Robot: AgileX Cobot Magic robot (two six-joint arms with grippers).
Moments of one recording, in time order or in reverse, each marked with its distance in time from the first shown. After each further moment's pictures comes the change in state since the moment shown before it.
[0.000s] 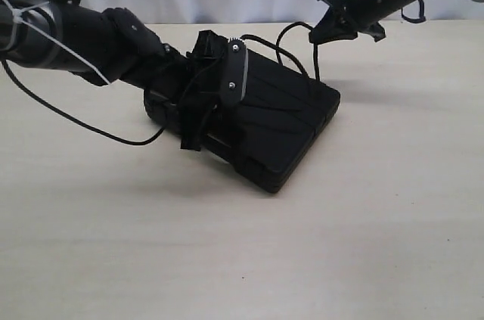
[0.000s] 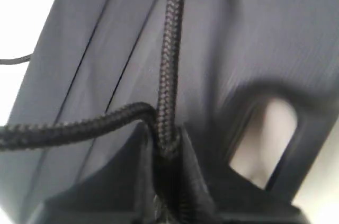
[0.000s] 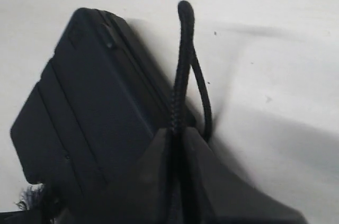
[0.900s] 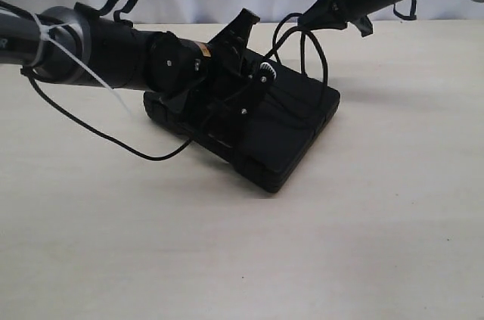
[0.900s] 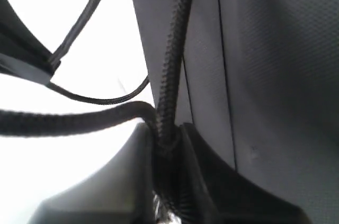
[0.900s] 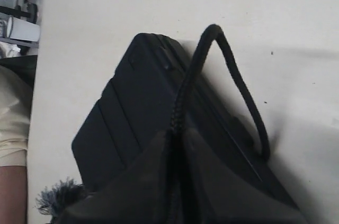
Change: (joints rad) left arm -0.111 0.000 0.000 0.538 -0.371 0.000; right arm 0.000 0.000 0.000 0.159 -0.001 -0.007
